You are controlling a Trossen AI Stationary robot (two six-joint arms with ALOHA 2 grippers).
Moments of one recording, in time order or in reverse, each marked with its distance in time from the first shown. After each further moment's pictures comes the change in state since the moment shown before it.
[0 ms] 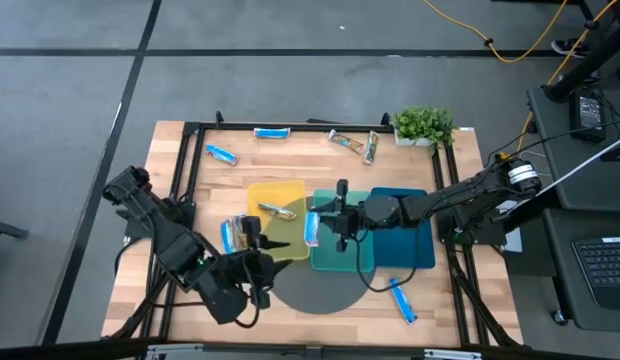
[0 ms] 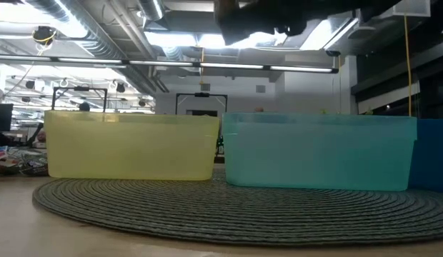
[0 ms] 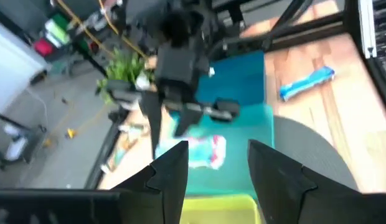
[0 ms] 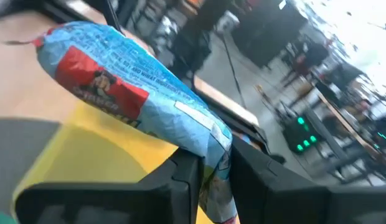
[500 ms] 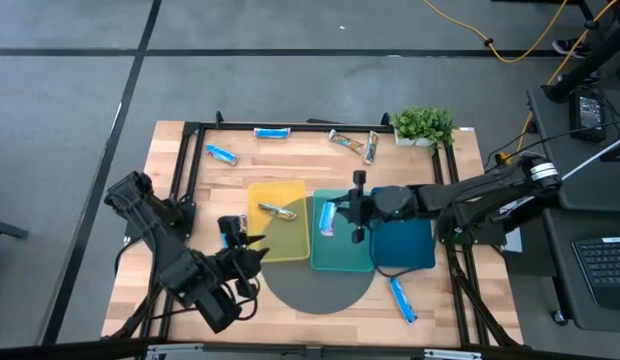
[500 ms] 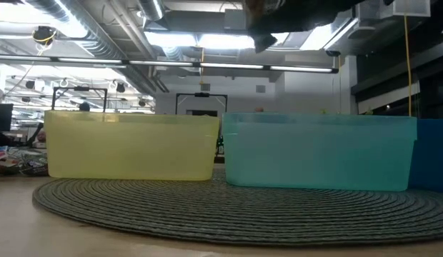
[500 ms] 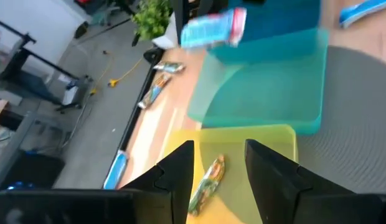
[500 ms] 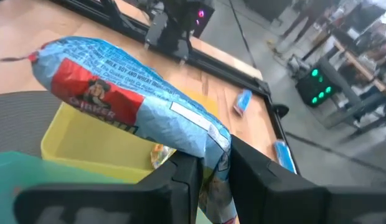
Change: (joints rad) left arm -0.071 0.047 -0.030 -0.489 -0.067 -0.479; right arm -0.023 -0.203 0.000 -0.371 0.027 0.185
